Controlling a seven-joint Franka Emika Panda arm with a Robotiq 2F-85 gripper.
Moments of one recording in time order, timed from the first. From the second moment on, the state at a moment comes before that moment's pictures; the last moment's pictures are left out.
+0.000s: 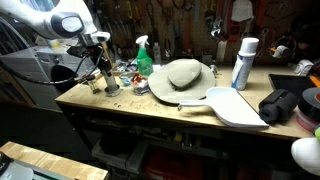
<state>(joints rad) -0.12 -0.10 -0.10 -2.37 -0.08 2.38 0.17</state>
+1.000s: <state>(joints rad) 0.01 -0.27 0.04 -2.36 -0.03 2.35 0.11</state>
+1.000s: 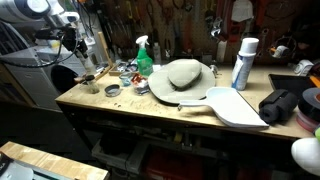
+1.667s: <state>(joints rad) 0.03 -0.04 0.13 -2.25 -0.15 2.48 0.30</state>
